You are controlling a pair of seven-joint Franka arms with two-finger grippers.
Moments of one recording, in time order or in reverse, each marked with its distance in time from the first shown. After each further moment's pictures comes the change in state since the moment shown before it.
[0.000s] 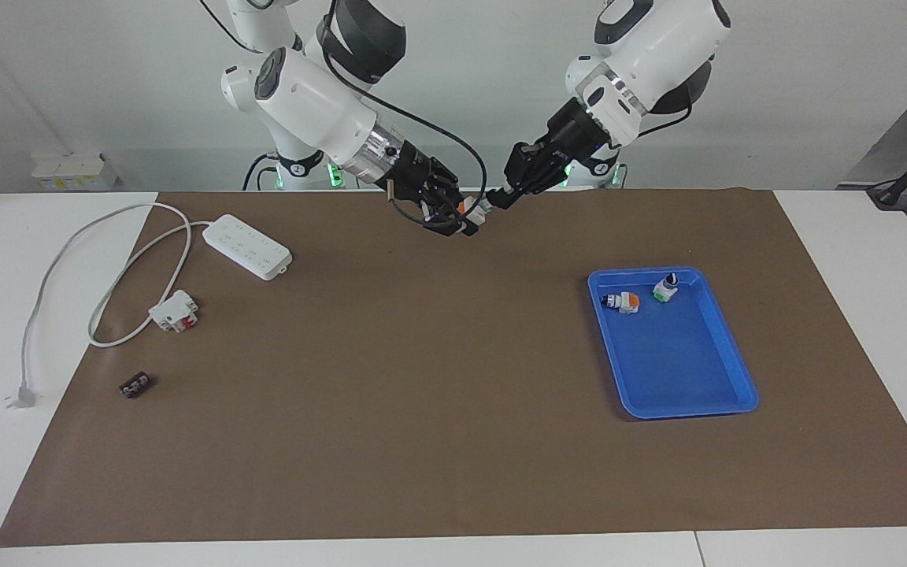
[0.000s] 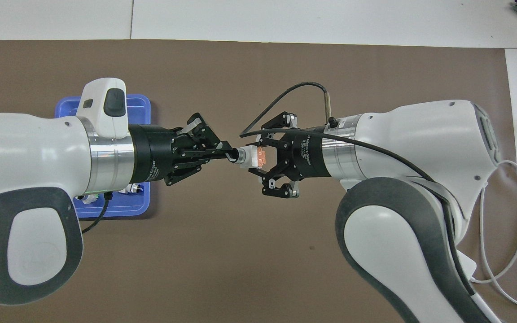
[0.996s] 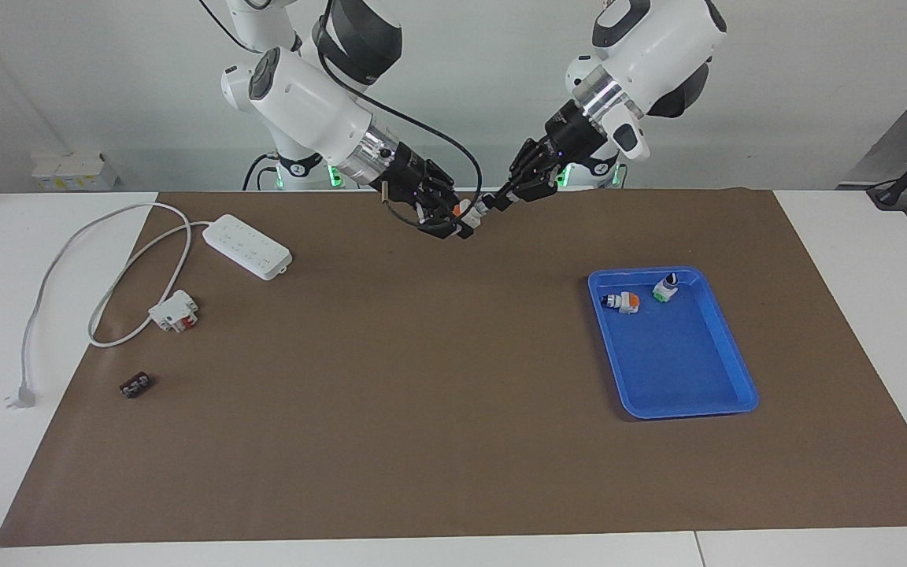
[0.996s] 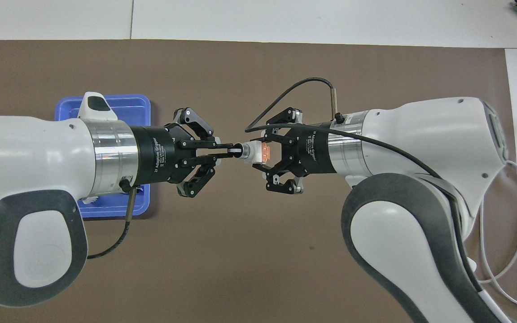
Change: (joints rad) left arm -0.009 -0.002 -0.001 -0.006 0.000 0.015 -0.816; right arm -0.009 0.000 -0.005 0.005 -0.001 0.005 -0.002
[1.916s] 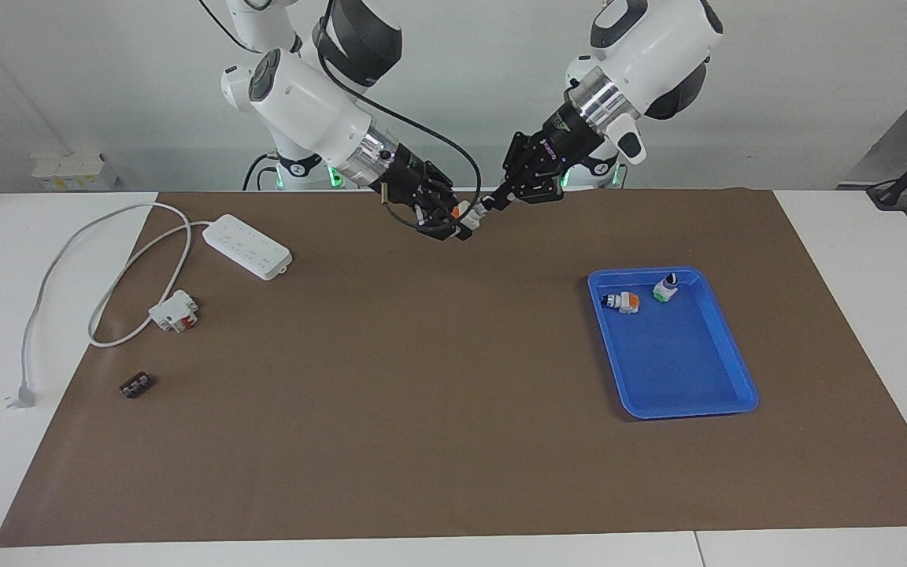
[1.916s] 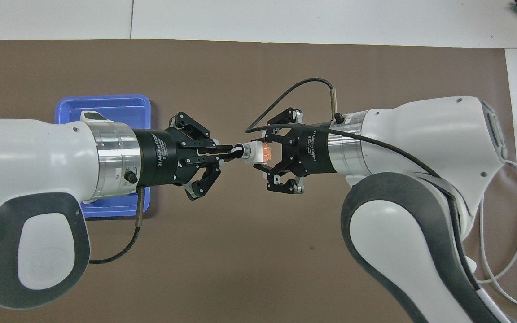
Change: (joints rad) left arm -0.001 -0.005 -0.003 -0.011 0.000 0.000 -0.314; right arm 0.000 0.003 -0.001 0.000 -0.008 -0.004 0.000
